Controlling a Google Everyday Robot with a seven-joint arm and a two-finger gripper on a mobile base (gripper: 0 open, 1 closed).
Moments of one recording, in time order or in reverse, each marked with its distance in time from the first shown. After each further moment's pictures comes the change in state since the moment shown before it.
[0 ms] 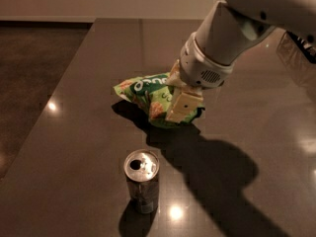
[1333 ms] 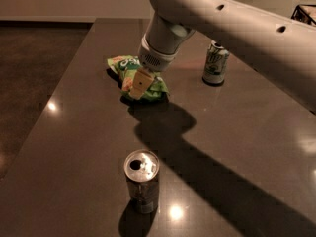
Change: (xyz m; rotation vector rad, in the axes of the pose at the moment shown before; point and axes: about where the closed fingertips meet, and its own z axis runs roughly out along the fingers) arm -0.036 -0.116 0.082 0.130 0.052 0.317
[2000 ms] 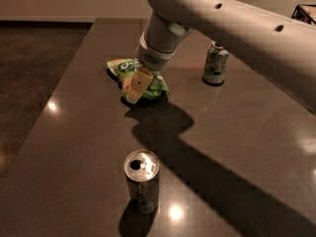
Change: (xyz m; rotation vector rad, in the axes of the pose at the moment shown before) arm -0.003 -0.002 -0.001 0.009 0.002 -0.005
